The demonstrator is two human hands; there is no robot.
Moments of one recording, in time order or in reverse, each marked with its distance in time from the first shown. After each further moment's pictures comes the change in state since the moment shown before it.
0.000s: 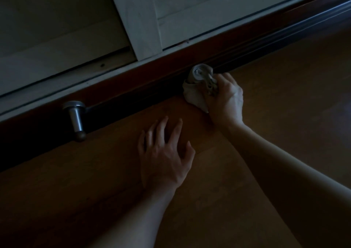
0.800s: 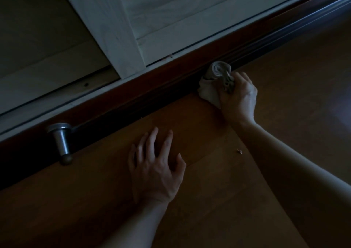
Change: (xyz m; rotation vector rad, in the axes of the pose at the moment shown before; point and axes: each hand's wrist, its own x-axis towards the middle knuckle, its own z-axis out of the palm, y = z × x) left_hand 0.001 0.001 0.000 -0.015 -0.020 -0.007; right_hand 0.030 0.039 -0.032 0.007 0.130 0.129
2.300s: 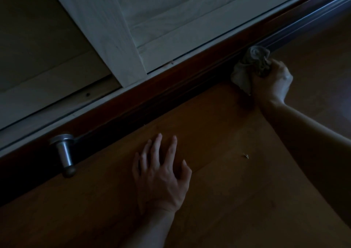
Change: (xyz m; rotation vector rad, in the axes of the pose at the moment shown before) left_hand 0.000 -0.002 0.006 0.013 0.036 0.021; right_hand 0.058 0.047 -0.028 -0.118 0.180 0.230
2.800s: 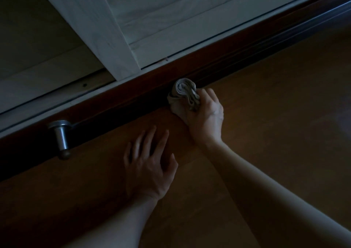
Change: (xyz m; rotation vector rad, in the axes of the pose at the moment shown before) left_hand 0.002 0.001 -0.005 0.012 -0.011 0.004; right_hand -0.122 -0.065 0.024 0.211 -0.379 -0.249
